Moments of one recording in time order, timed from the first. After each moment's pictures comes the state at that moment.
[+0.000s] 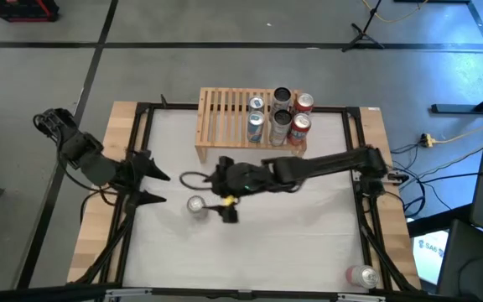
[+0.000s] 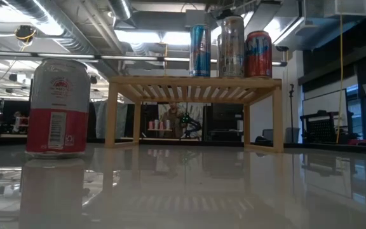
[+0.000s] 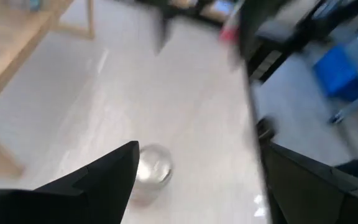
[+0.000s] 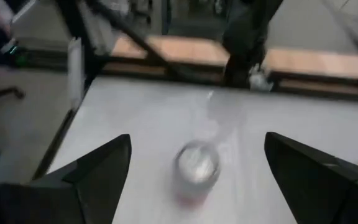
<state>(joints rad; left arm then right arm) -0.65 0.80 1.07 -0.89 -0.43 -0.68 0.22 1.98 1.95 -0.48 0.07 0.02</state>
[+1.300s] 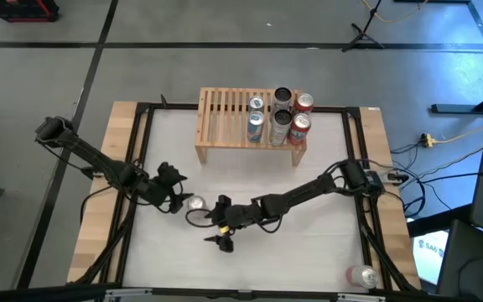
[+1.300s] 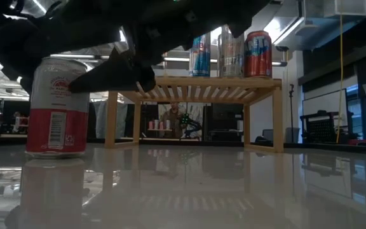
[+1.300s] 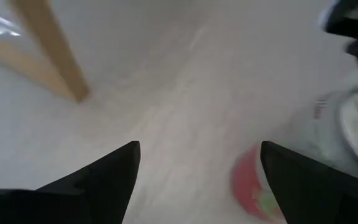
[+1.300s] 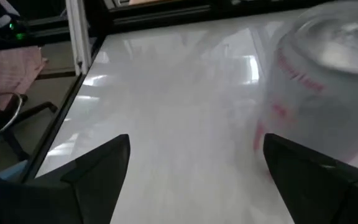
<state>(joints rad) -0.46 0.90 0.40 -0.37 -0.59 -0.80 0.31 2.19 1.52 0.18 0.06 0.28</state>
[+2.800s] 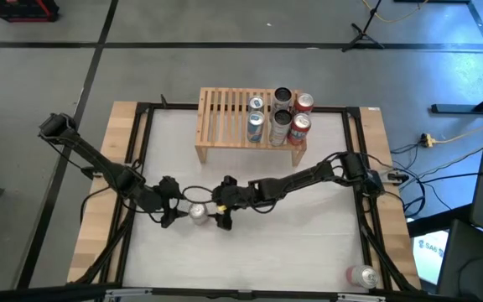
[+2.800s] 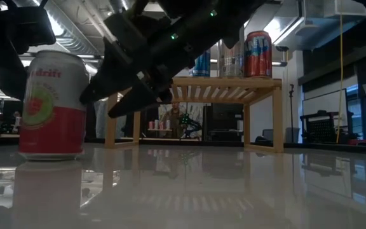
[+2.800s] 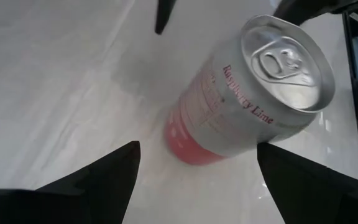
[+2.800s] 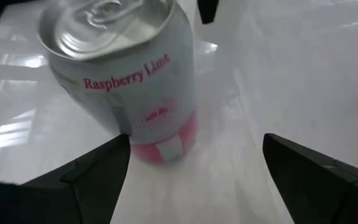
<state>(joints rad) -0.57 0.91 0.40 -0.29 -0.37 -0.88 0.19 2.17 1.52 -0.01 0.10 0.27</state>
